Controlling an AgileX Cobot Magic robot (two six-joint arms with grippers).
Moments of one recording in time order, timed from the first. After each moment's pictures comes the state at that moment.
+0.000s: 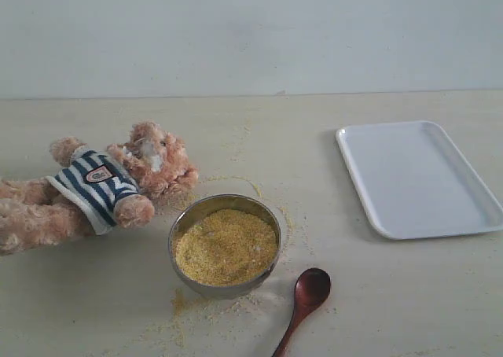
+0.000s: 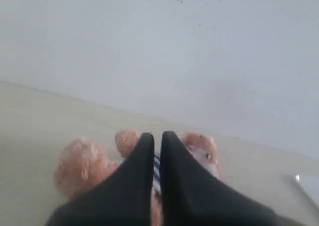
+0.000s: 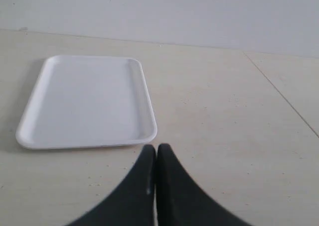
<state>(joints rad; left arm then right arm) -0.04 0.00 0.00 -0.23 0.07 -0.07 -0.09 0.00 0.00 0.01 0.33 -0.13</state>
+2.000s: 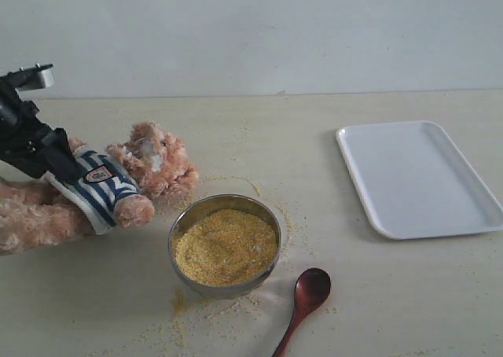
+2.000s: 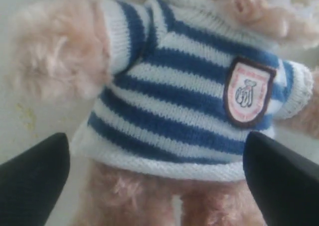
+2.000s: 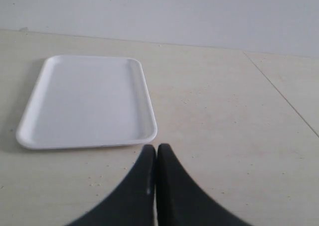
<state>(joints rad) 0.12 2.08 -1.55 -0.42 1.20 0.81 -0.09 0.00 0.00 0.01 0.33 -0.13</state>
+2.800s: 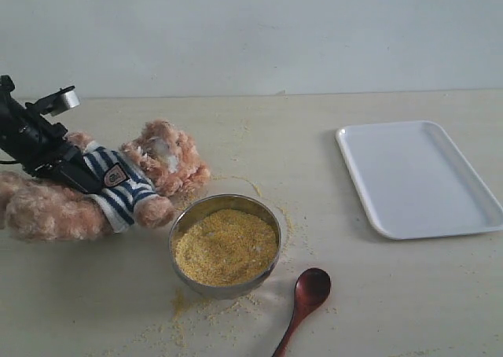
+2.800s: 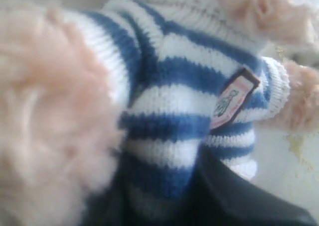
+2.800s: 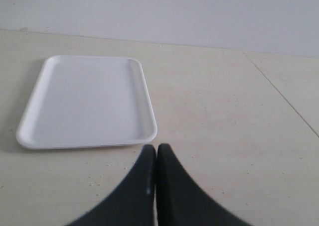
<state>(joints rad) 0.12 2.22 -1.56 -0.63 1.23 1.00 -0.09 0.00 0.00 0.01 0.33 -0.13</state>
